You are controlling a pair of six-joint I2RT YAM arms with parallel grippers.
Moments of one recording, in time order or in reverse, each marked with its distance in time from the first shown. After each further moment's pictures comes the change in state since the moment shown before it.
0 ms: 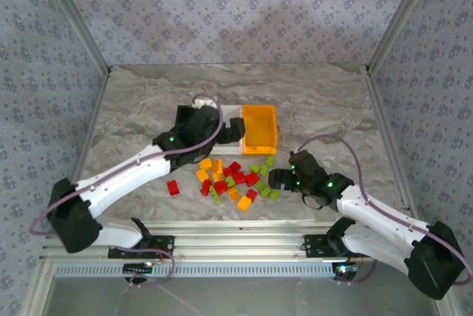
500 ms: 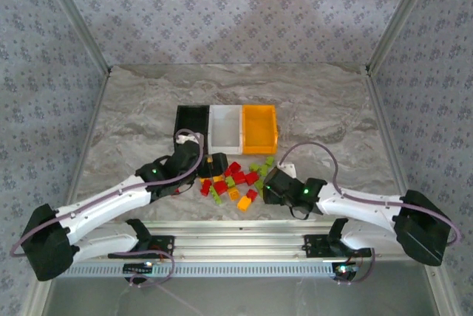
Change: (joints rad) left arm -0.017 -0.250 -0.374 0.008 0.083 -0.118; right arm 0.264 0.231 0.026 -0.022 0.216 0.174
